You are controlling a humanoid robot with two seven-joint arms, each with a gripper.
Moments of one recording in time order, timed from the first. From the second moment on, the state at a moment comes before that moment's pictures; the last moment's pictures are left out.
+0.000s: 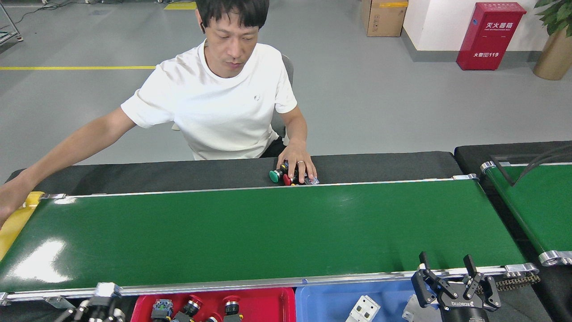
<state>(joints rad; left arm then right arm) 0.46 0.24 0.19 -1.76 -1.26 -0.47 0.08 0.16 -0.23 0.16 -1.61 1.11 0.20 -0.23</state>
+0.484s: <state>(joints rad) 0.47 0.10 0.21 -1.77 -1.43 -0.50 0.11 0.18 -0.23 0.14 -1.62 1.11 0.10 -0.22</state>
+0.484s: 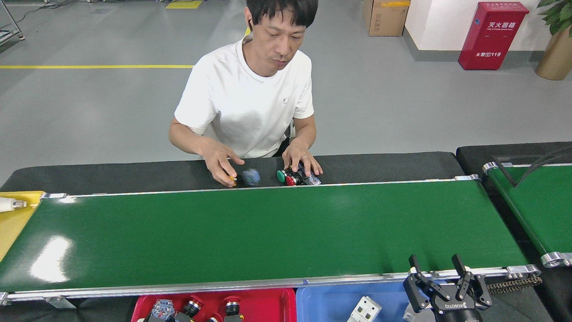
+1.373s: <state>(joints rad) 0.38 0.02 0.36 -1.73 -1.25 -0.29 0.05 0.31 -0.23 0.03 -1.76 1.11 0.09 -0.22</state>
